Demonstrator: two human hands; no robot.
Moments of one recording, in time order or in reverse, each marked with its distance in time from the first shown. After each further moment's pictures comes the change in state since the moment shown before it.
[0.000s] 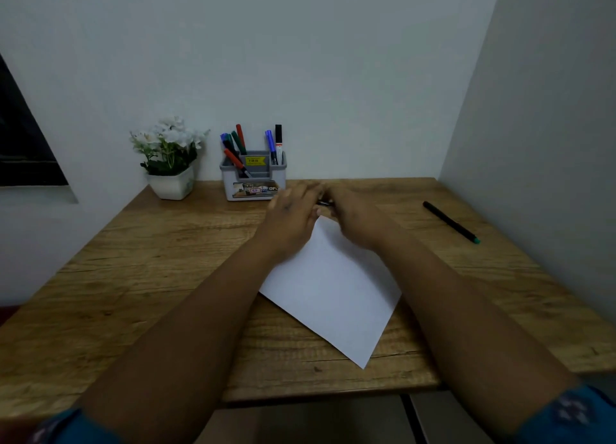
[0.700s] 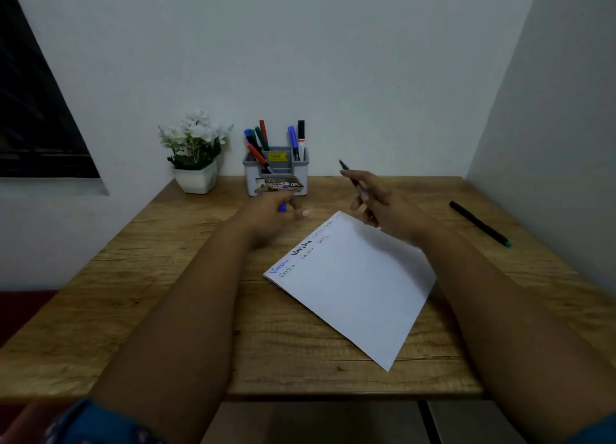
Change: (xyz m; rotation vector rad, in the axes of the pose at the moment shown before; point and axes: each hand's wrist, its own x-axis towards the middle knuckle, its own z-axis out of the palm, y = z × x) left_hand -0.010 -0.050 -0.049 -0.162 -0.257 -0.358; right_hand -0.002 0.011 -0.010 0.561 -0.061 0.073
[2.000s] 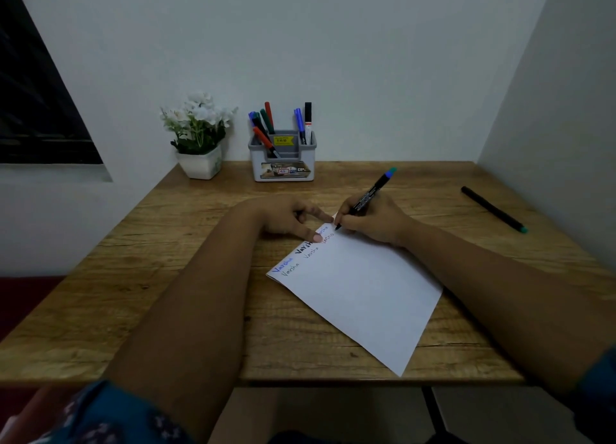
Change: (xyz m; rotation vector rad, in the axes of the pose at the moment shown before) left_hand 0.005 0.000 0.003 0.113 -0.469 0.089; right_hand 0.004 0.009 0.043 -0.135 -0.008 0.065
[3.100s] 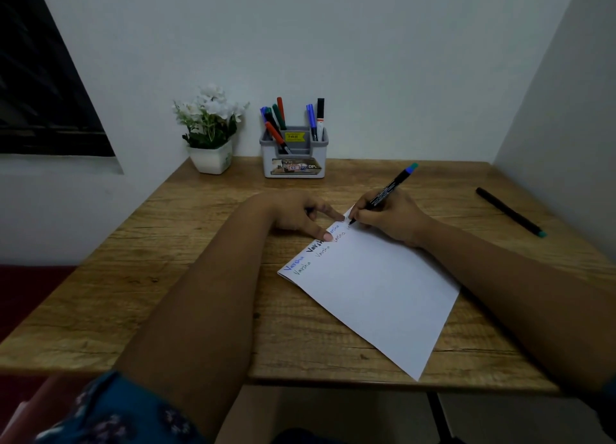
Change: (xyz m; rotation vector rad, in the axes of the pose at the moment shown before) left_hand 0.001 0.001 -0.002 0.050 -0.026 -0.018; right_hand -0.001 0.003 -0.005 0.063 0.029 0.033
